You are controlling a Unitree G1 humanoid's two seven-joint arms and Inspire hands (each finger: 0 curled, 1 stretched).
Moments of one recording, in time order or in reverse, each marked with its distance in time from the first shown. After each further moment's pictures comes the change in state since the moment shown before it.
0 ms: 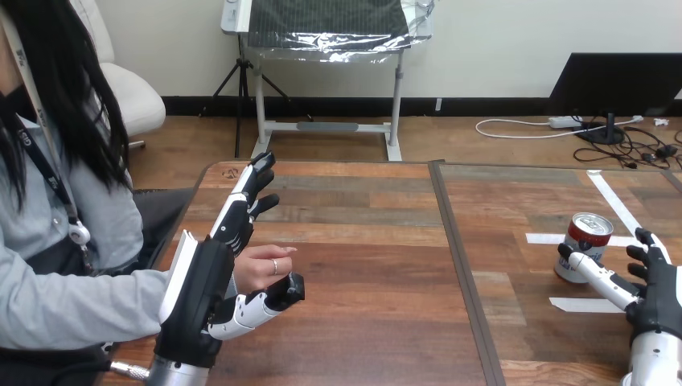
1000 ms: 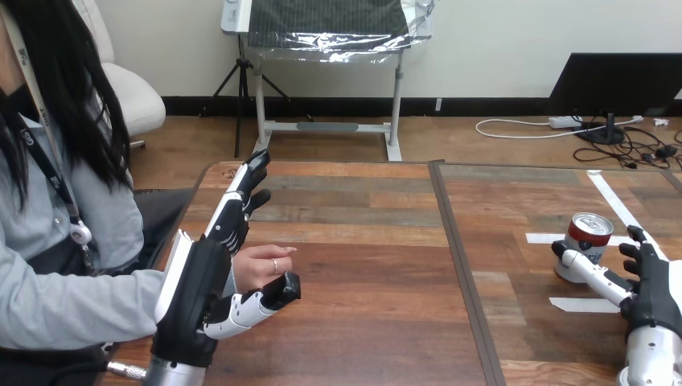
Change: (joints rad) left arm 0.000 0.000 -0.004 0.000 -0.060 0.000 -0.045; right arm -0.021 -0.001 0.008 0.006 -0.019 0.026 0.012
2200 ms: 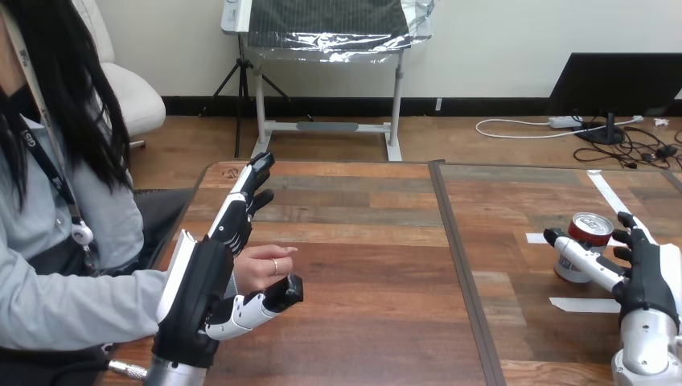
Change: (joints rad) left arm 0.000 0.000 0.003 -0.002 -0.005 0.002 -0.025; right arm -0.054 0.000 0.002 0.011 -0.014 0.032 0.023
